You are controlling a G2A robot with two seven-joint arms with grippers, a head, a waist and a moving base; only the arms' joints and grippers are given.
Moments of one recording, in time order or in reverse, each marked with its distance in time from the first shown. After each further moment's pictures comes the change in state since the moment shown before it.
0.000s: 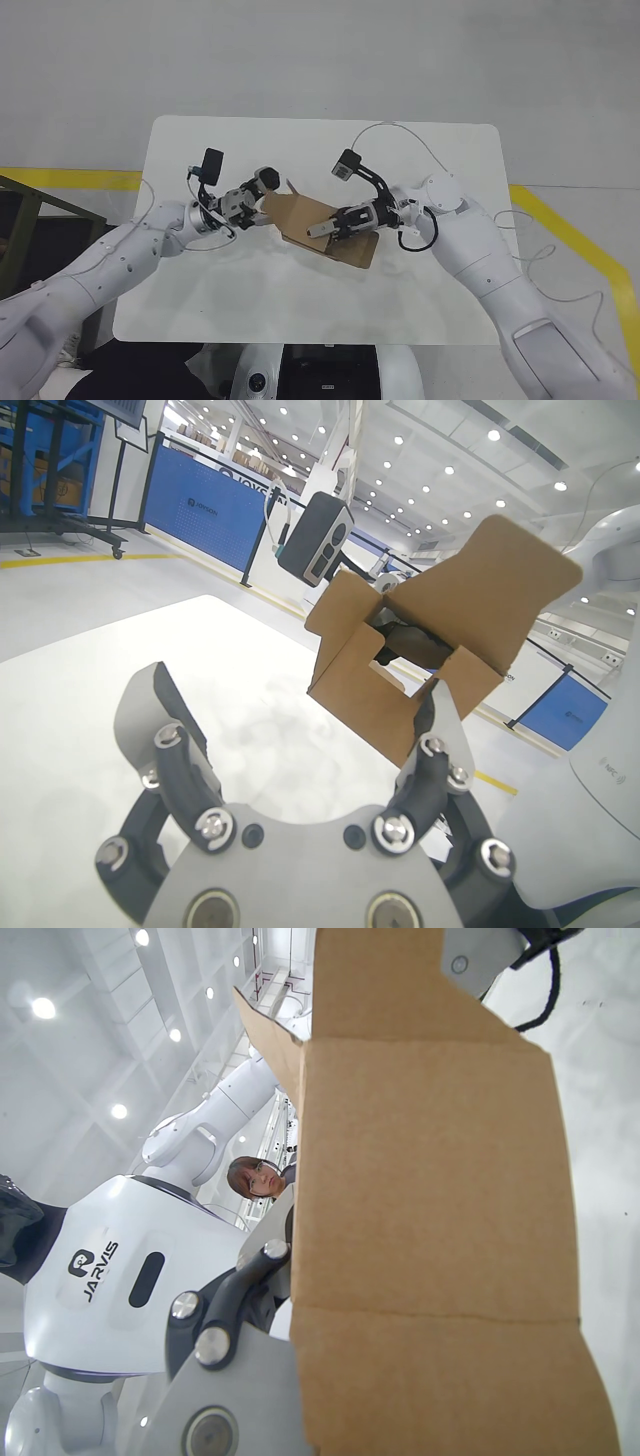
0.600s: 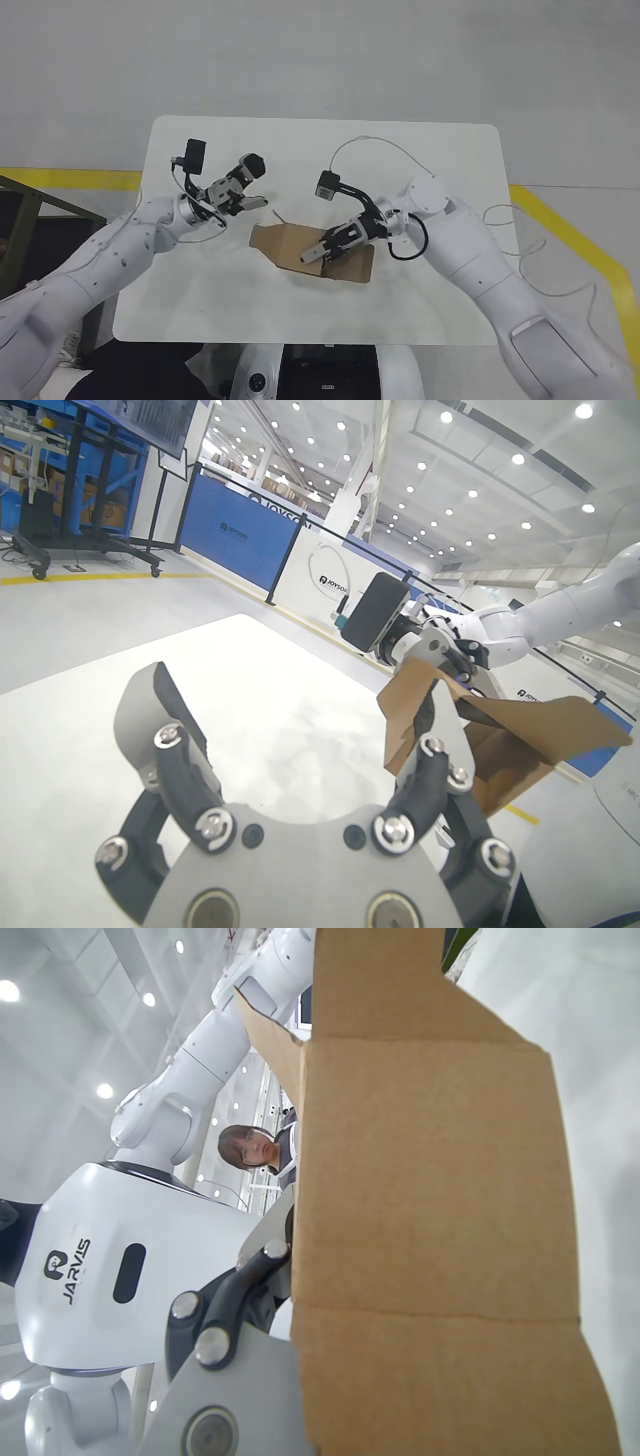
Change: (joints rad) left arm 0.009 -0.012 -0.050 0.072 -0.059 0.000 -0.021; right arm 0.031 -0.007 -0.113 -0.008 -0.032 0.053 0.053
